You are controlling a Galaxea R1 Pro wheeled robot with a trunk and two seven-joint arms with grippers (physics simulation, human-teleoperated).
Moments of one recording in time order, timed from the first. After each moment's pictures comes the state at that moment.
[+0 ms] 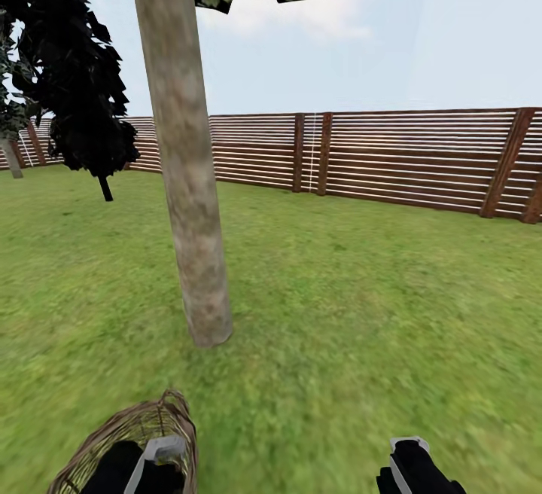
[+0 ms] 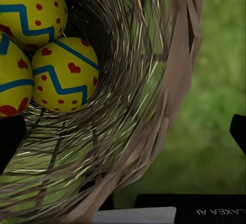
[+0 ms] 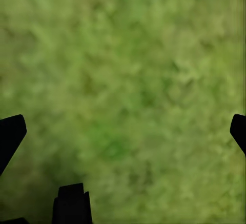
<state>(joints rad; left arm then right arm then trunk) -0.31 0.01 0.18 -0.78 -0.11 0.82 -0.16 -0.41 -0.02 -0.13 -0.54 0.18 0.68 -0.12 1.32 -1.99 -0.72</state>
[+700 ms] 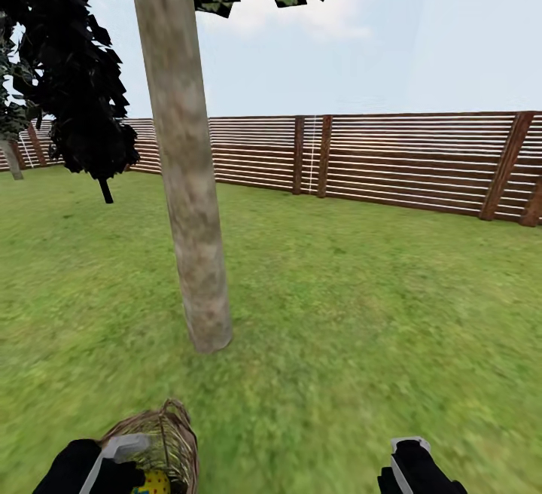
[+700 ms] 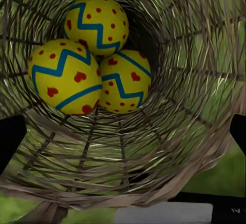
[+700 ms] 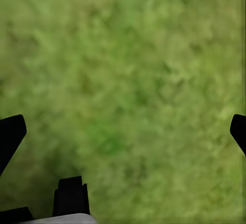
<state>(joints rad) -0.31 0.16 0.20 -0.79 -0.11 0.82 -0.23 -0.41 -0.03 -0.13 -0.54 0.18 0.68 -0.12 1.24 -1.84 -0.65</state>
